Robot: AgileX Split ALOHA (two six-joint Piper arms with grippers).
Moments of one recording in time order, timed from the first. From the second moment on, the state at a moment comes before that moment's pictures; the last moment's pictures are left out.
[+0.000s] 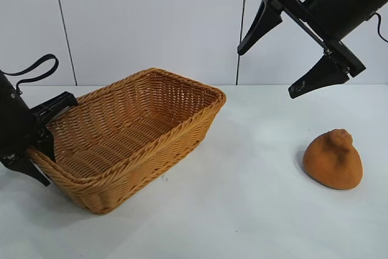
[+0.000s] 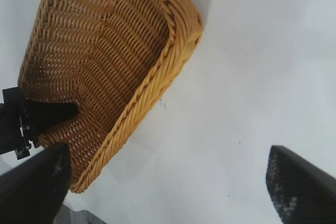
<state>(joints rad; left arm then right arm) -0.19 1.88 -0.98 -0.42 0.54 -0.72 0.14 1.84 -1.31 0.74 0.96 -0.26</state>
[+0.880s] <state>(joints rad) -0.16 2.09 -1.61 -0.38 1.09 -0.12 0.14 1.84 -1.31 0.74 0.99 -0.26</state>
